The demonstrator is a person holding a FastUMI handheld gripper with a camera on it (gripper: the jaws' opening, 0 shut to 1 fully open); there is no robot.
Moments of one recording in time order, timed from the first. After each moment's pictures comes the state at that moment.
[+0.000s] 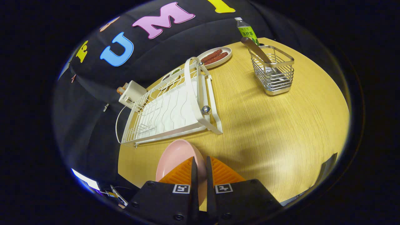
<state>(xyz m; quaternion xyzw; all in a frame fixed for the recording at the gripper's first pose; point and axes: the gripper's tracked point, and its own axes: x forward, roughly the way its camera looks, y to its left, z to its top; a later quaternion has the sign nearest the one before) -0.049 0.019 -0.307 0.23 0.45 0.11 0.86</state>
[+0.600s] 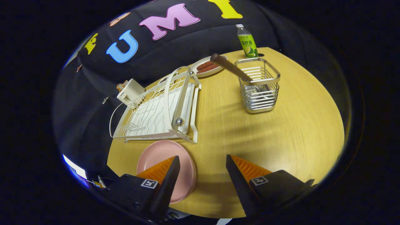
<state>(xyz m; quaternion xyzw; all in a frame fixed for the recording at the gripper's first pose) -0.030 -0.065 -0.288 0.14 0.40 0.13 0.90</state>
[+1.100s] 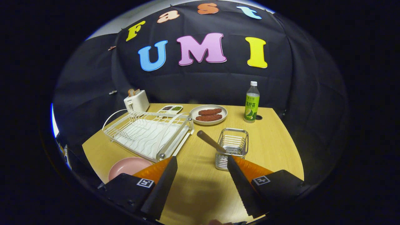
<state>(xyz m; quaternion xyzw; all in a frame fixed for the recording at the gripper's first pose) 0.028 -0.116 -0.211 -0.01 0.21 0.17 0.96</state>
